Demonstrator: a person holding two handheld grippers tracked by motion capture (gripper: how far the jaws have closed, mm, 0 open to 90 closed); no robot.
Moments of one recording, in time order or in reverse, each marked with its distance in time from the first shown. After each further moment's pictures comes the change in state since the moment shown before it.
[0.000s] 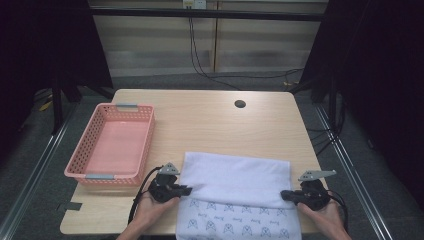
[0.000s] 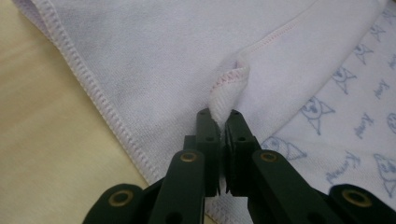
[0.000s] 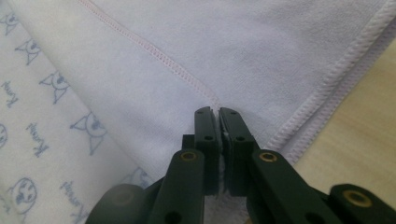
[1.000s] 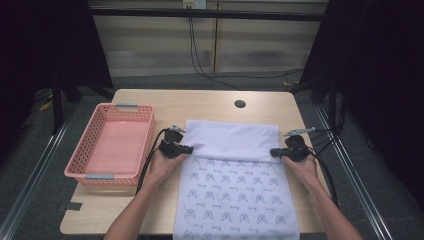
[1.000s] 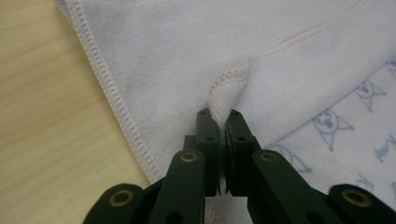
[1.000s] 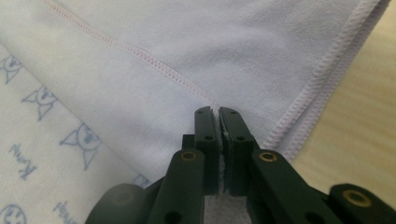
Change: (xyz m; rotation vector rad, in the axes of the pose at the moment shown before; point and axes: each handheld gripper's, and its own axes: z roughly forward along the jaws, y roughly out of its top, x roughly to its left) left arm 0.090 0.083 0.044 -0.029 0.168 -0.098; right arm -0.081 0.099 0.068 -0.069 -0.084 0.035
